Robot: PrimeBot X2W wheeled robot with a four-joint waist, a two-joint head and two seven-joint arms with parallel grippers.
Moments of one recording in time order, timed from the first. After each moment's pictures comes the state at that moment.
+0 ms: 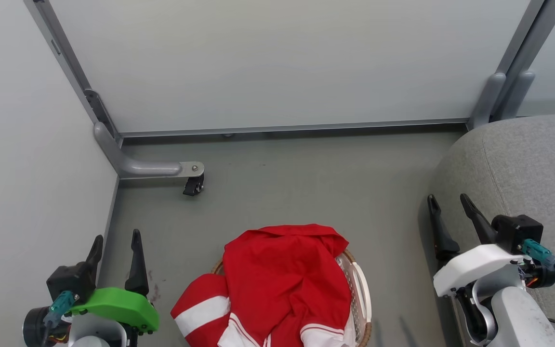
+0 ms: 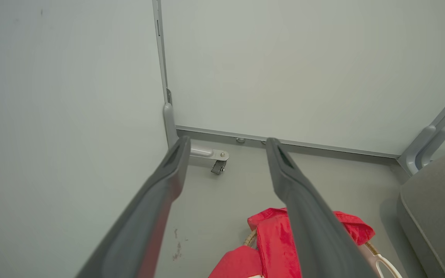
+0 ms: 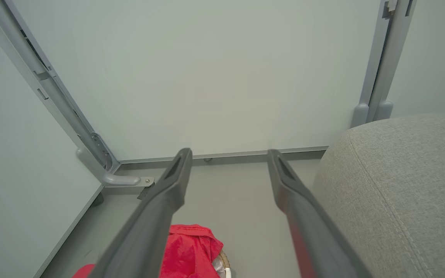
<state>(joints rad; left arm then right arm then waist) -0.11 0.12 -0.07 0.37 -0.32 -0.06 -0.19 -0.22 -0.06 0.00 0.37 0.28 0.13 -0.19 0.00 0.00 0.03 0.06</state>
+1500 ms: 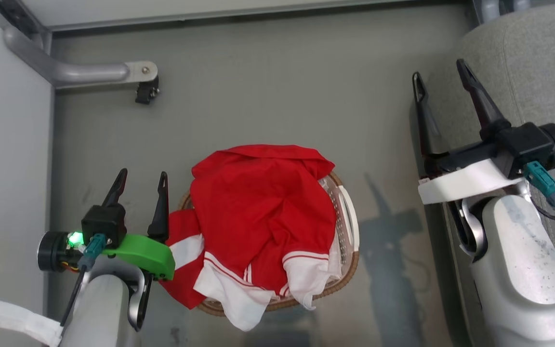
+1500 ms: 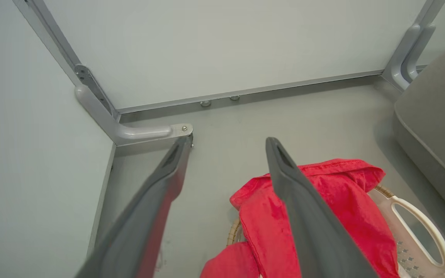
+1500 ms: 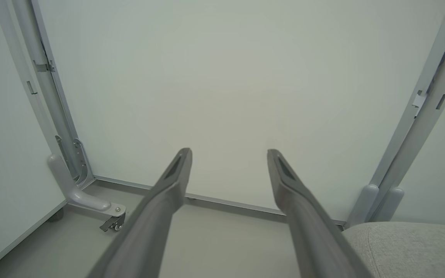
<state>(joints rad) -0.33 0.09 -0.10 0.48 -0.08 -0.13 -0.26 -0.47 -0.05 0.05 0.15 0.04 0.13 -0.26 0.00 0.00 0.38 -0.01</state>
